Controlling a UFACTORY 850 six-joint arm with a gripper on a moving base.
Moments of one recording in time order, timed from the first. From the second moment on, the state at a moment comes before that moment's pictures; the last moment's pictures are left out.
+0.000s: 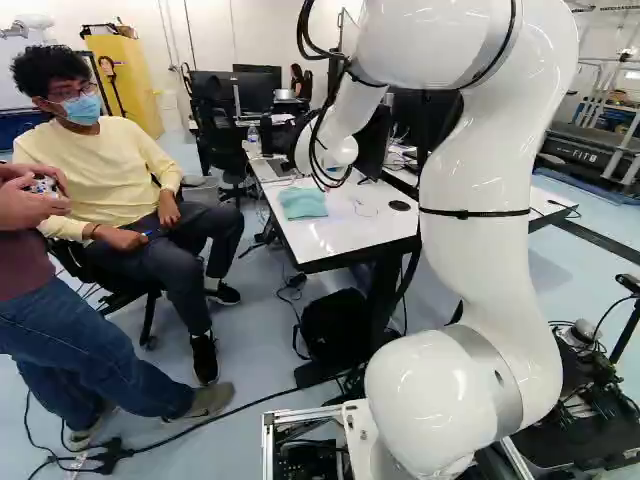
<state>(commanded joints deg) 7.0 -22.7 -61.5 -13.9 28.7 0.0</state>
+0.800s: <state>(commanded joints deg) 7.6 -17.8 -53.5 -5.6 9.9 0.0</state>
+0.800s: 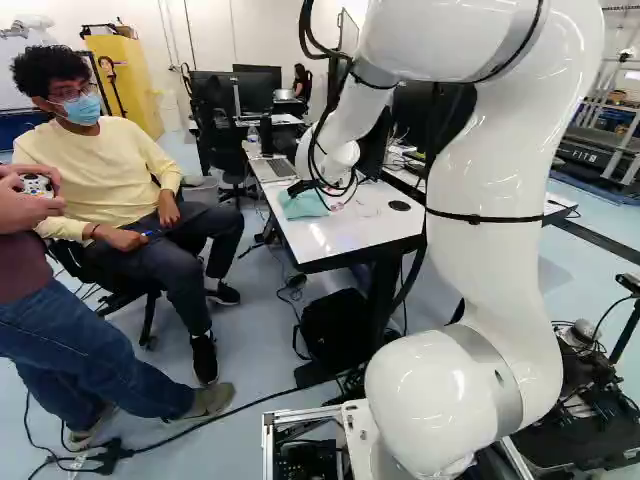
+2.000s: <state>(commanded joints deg) 13.4 -10.6 -54.9 12.0 -24.9 0.0</state>
